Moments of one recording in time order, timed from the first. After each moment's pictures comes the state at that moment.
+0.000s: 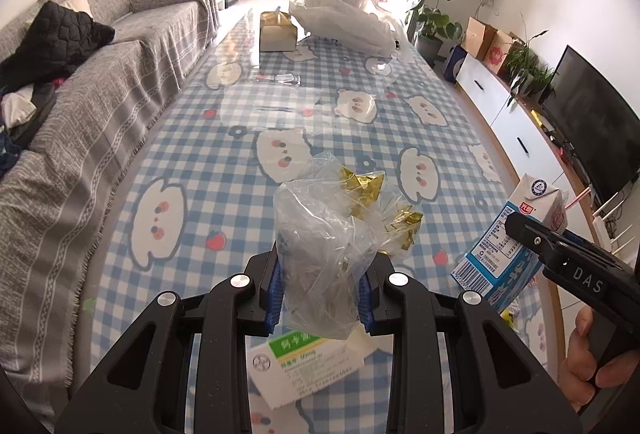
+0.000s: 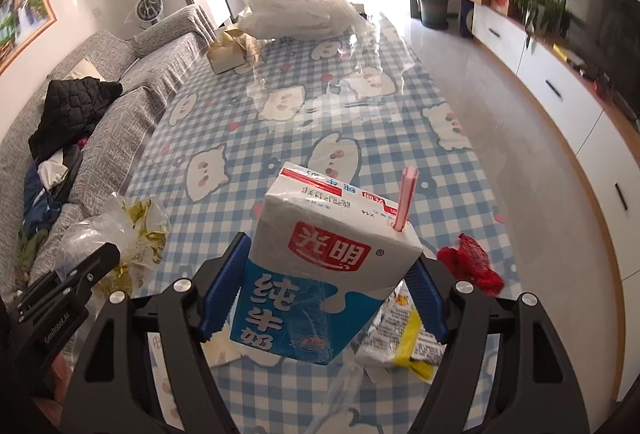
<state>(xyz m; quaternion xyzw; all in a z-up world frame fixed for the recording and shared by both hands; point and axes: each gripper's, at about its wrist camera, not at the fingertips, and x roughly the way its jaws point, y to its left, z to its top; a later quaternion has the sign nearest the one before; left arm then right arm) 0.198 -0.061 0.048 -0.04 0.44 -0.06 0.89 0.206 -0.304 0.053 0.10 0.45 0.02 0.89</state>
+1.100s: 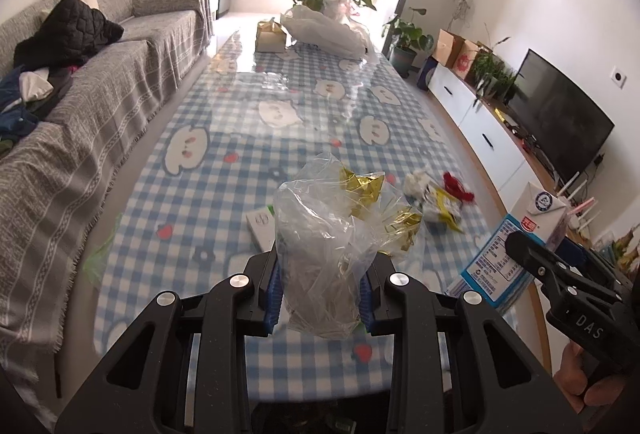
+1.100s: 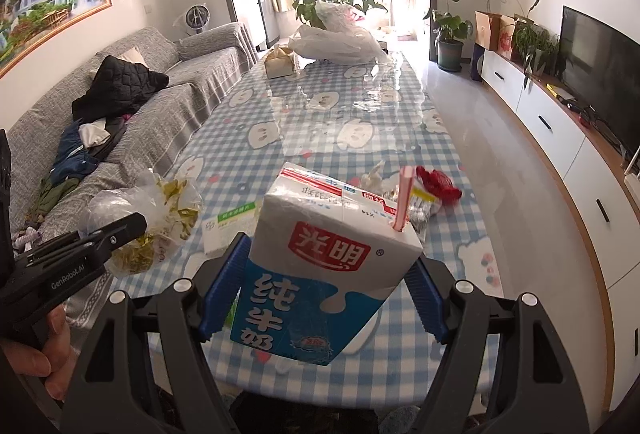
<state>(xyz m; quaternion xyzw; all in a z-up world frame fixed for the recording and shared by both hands) 0.012 -0.044 0.073 -0.06 0.41 -0.09 0.90 -0.007 -0.283 0.094 0.05 0.38 0.05 0.92</state>
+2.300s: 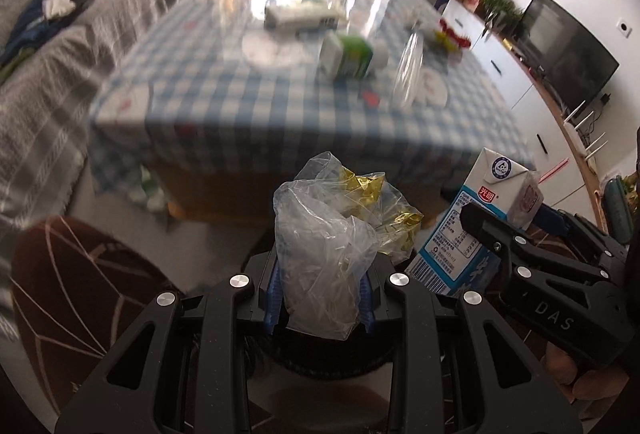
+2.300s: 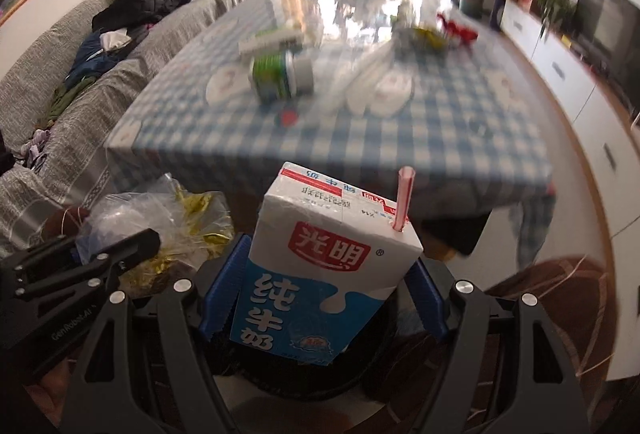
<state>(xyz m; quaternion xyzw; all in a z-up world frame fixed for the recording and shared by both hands) -0.180 -0.048 -0.047 -0.06 0.51 -0.07 0.85 -0.167 -0.251 -0.035 0.02 0.48 0.09 0.87</state>
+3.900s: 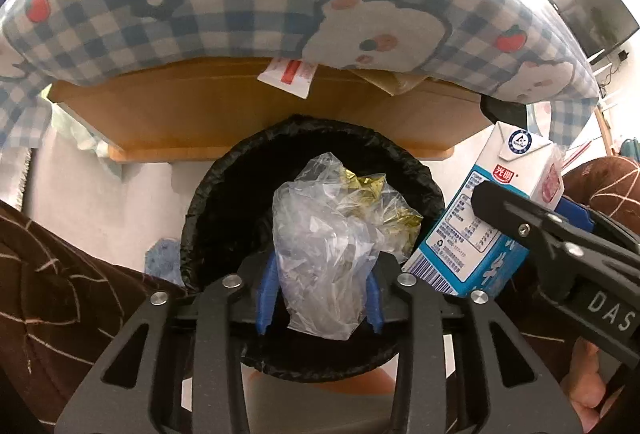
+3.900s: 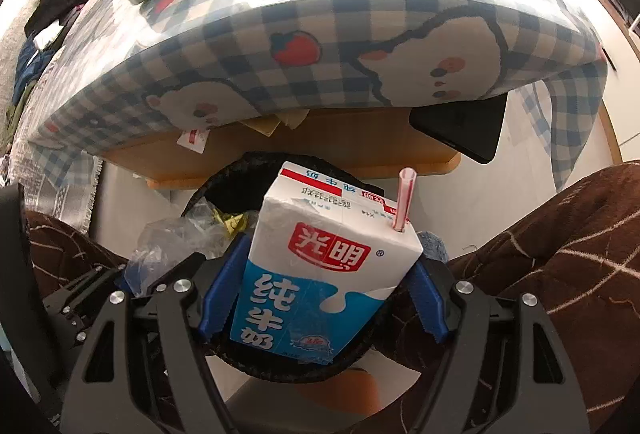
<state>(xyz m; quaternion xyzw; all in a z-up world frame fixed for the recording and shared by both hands) -0.144 -0.089 -0.176 -0.04 0.62 -0.10 0.78 -0.134 -0.262 -0.142 0.07 0.60 0.02 0.79</state>
